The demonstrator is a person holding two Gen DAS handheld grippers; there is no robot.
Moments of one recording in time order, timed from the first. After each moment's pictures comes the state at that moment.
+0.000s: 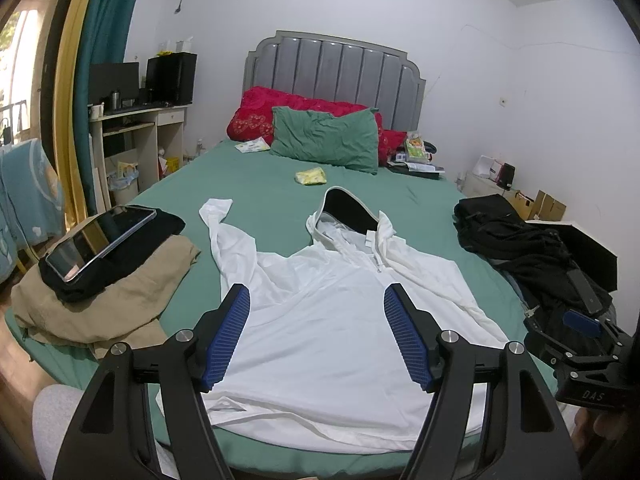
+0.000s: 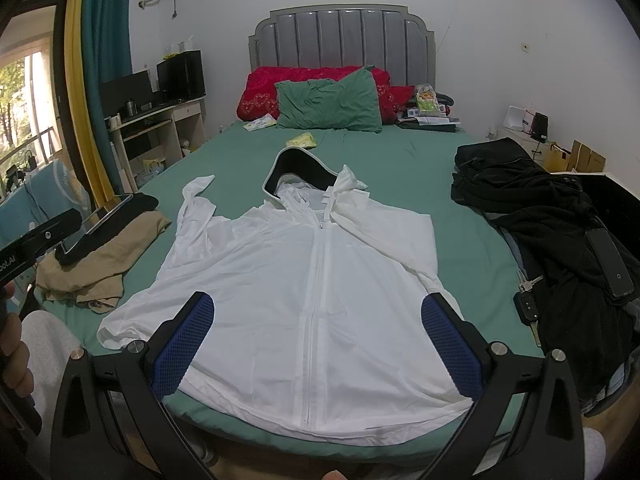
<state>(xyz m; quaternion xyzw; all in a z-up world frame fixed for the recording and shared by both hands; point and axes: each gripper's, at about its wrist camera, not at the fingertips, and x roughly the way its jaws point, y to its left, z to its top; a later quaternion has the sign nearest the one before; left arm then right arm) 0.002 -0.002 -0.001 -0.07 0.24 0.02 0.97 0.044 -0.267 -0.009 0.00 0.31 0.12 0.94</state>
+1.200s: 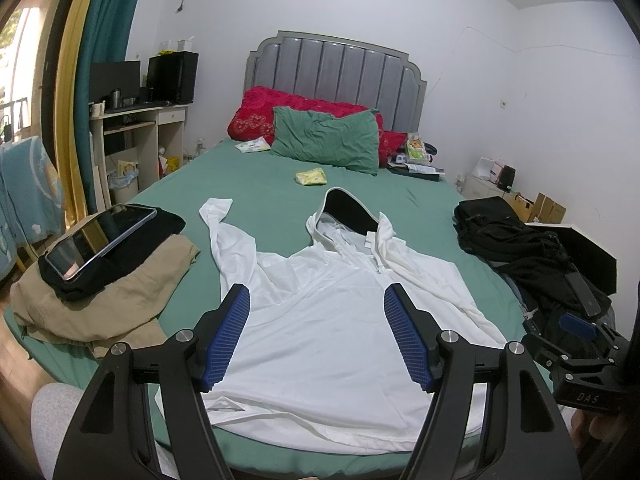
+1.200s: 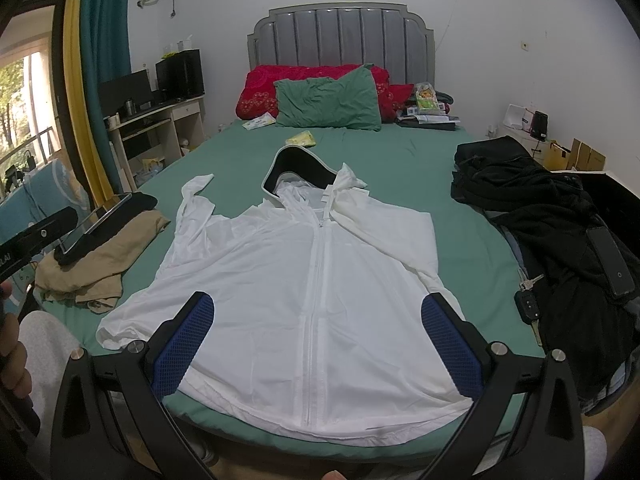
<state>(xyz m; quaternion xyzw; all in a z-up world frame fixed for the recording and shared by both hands) 0.001 0.002 -0.002 -0.08 0.24 0.02 0.97 0.045 -0.267 -0.010 0.00 0.31 0.12 0.94</state>
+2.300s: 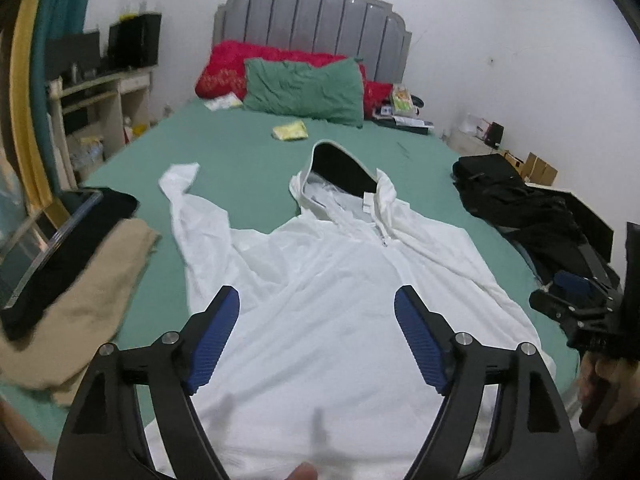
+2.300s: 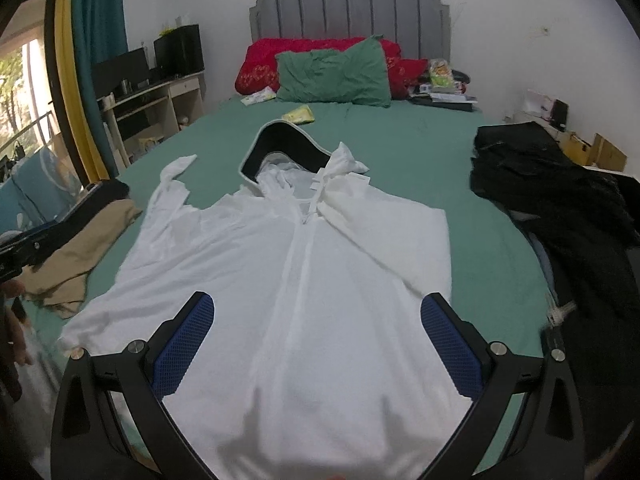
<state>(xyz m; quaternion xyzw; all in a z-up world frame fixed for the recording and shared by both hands) 0.129 0.024 -0.056 -0.08 0.32 -0.05 0.94 0.170 -0.279 -0.054 -0.01 0.36 0.15 0.92</state>
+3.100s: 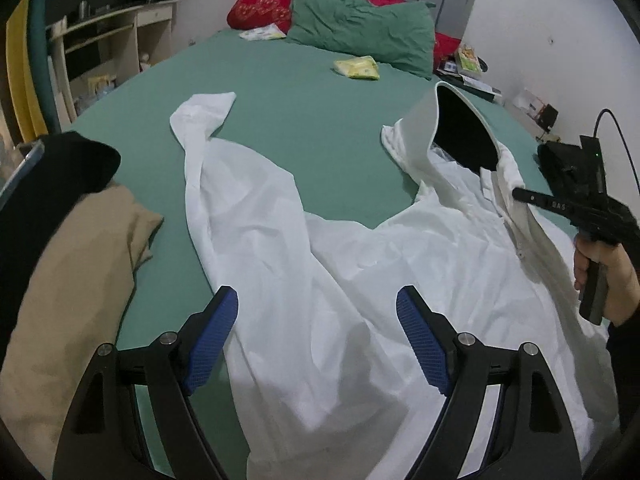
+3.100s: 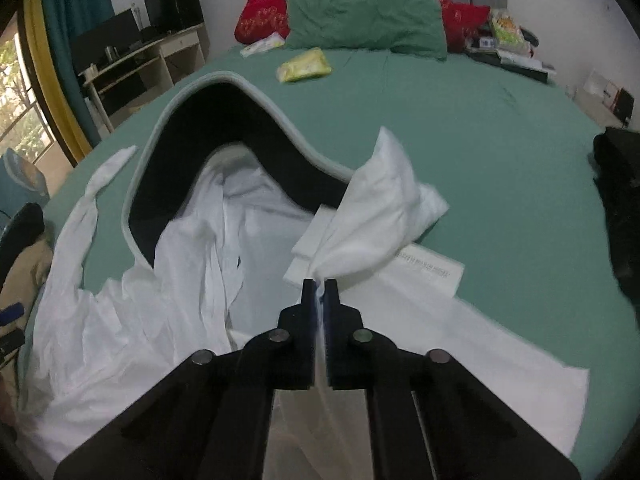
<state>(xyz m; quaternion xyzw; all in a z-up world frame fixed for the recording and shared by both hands) 0.287 0.120 -0.155 -0.10 0.42 0.01 0.90 0.464 -0.209 -0.145 -0.02 0.42 0.20 0.88</state>
